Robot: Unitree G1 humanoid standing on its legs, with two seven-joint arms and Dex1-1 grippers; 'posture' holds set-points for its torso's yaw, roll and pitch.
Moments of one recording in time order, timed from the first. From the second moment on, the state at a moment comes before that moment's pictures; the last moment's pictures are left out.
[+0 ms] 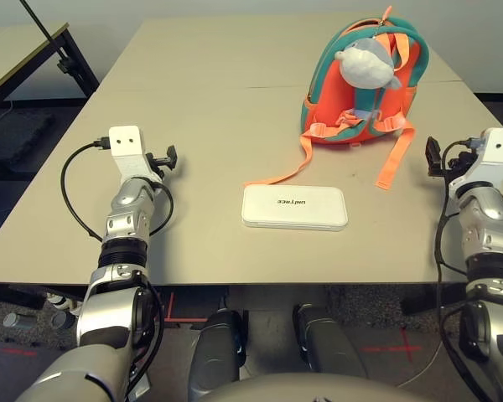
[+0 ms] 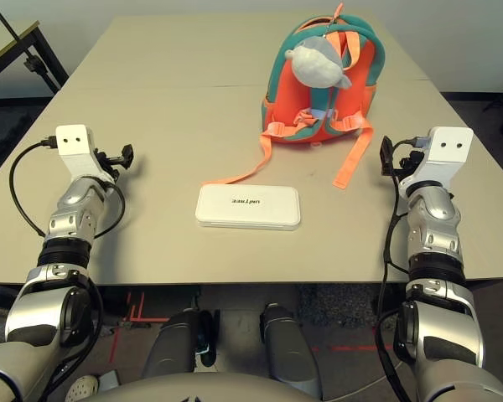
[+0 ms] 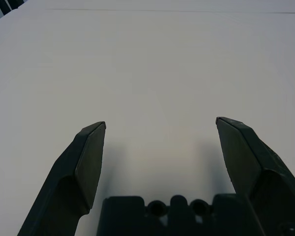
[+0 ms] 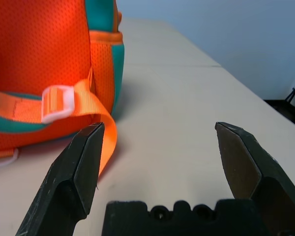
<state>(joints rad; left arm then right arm) -0.62 0.33 0.26 0.68 -0.19 0.10 -0.12 -0.53 -0.50 -0.36 0.72 0.19 -0.17 0.24</state>
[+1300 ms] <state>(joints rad) -0.65 0.37 0.34 0.38 -0.82 1.40 -0.53 -0.48 -0.50 -0.28 0.63 0.18 -0.12 0.36</state>
